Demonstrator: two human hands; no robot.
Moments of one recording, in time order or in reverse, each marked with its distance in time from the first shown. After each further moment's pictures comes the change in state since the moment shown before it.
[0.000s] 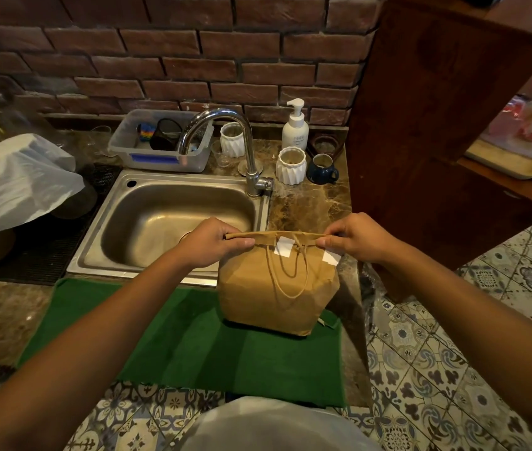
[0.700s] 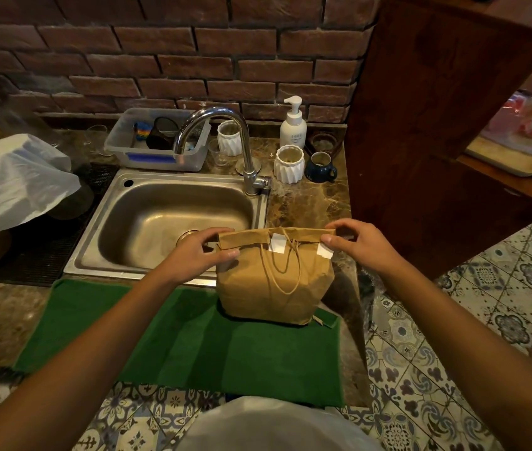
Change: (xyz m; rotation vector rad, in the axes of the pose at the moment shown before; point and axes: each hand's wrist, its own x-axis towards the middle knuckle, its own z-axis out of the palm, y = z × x) left_hand -0.021 -0.029 0.006 -0.178 0.106 -0.127; right_hand -0.014 0.027 0.025 0.443 0.228 0.200
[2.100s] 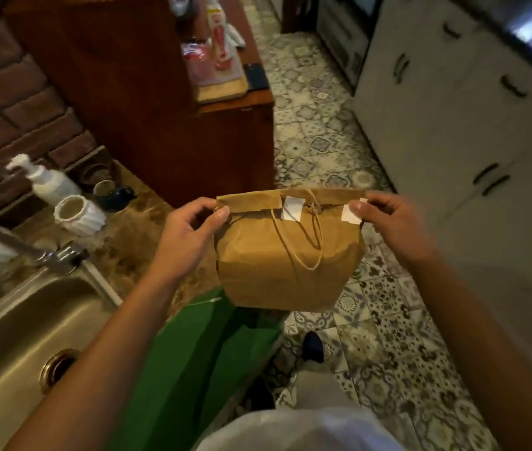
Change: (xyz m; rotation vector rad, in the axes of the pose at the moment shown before) left_hand -0.025 0.189 0.191 -0.058 -0.533 0.592; right_hand -0.355 0.001 -0.025 0.380 1.098 0.315
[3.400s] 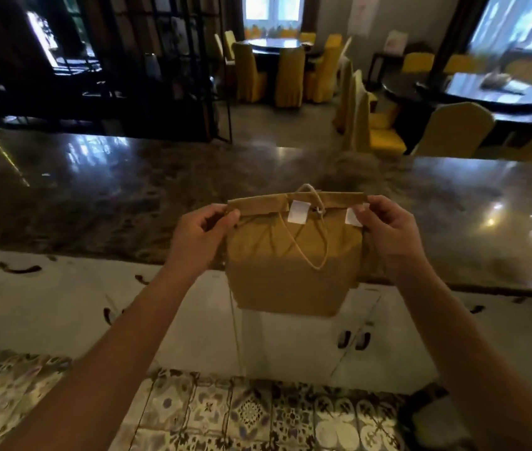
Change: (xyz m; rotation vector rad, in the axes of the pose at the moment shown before) left_hand 0.119 0.349 0.831 -0.213 -1.016 0.589; right_hand -0.211 0.088 -0.646 -0.071 1.507 0.123
